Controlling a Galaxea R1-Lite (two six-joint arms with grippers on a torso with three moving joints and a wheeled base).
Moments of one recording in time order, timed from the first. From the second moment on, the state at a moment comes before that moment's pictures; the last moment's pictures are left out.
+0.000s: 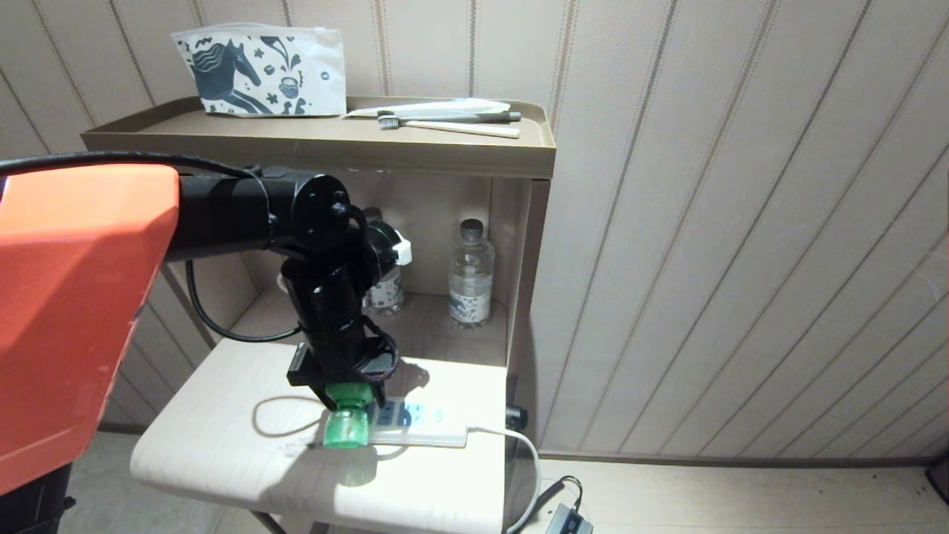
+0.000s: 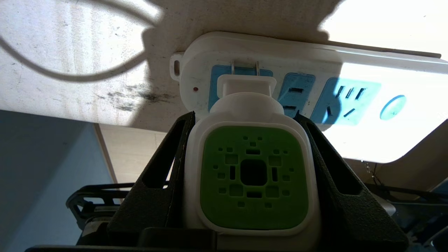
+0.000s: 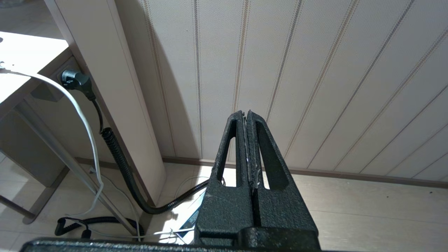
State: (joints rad) left arm -0.55 2.20 -1.93 1.21 0.01 -0.55; right arm 0.00 0.00 0.00 0.02 0.01 -0.01
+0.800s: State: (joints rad) left arm -0.54 2.25 -1.93 1.17 0.01 -0.54; right arm 0.00 0.00 0.00 0.02 0.01 -0.01
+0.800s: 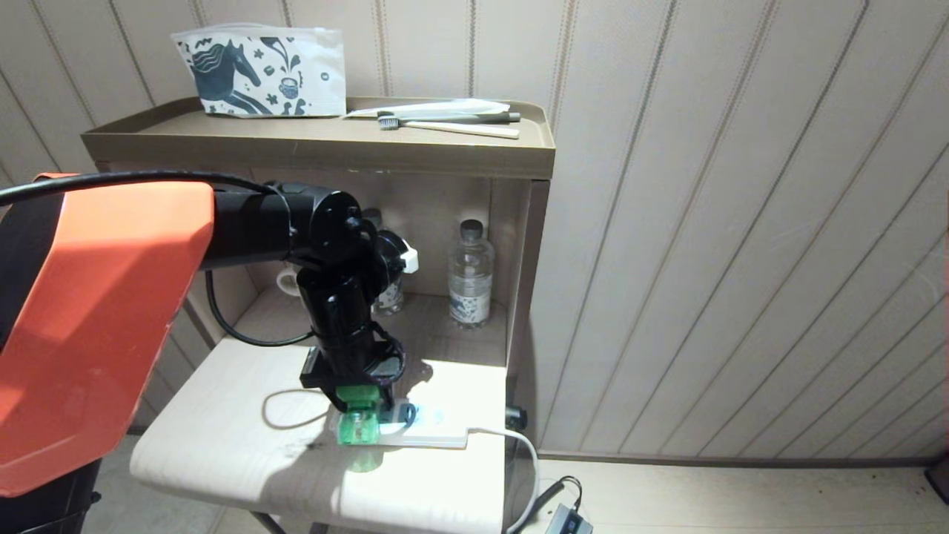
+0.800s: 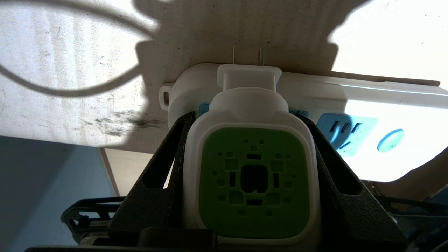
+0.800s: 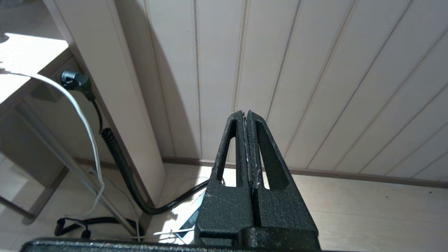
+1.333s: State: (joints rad) left arm -0.56 2.18 -1.93 1.22 0.00 -0.55; right arm 0.00 0.00 0.00 0.02 0.01 -0.01
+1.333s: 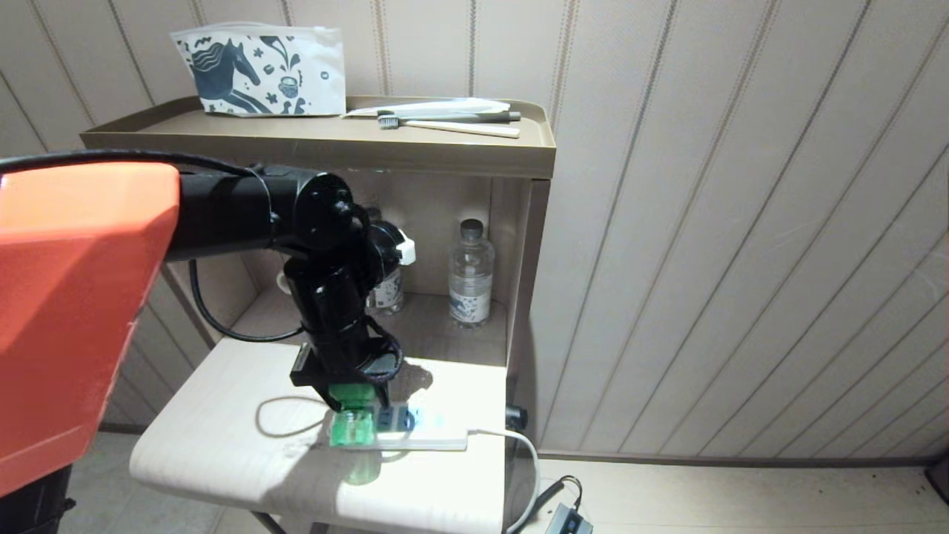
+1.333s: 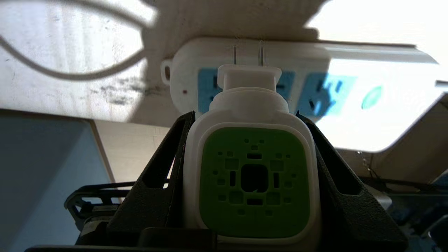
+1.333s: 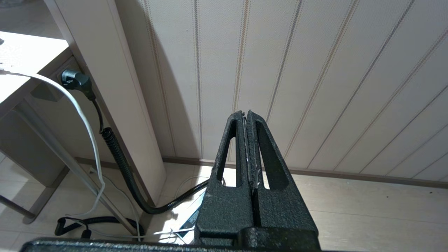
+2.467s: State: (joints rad) left arm -0.69 1.83 -1.06 0.07 0.41 -0.51; right arm 0.00 0.00 0.00 0.02 0.01 -0.01
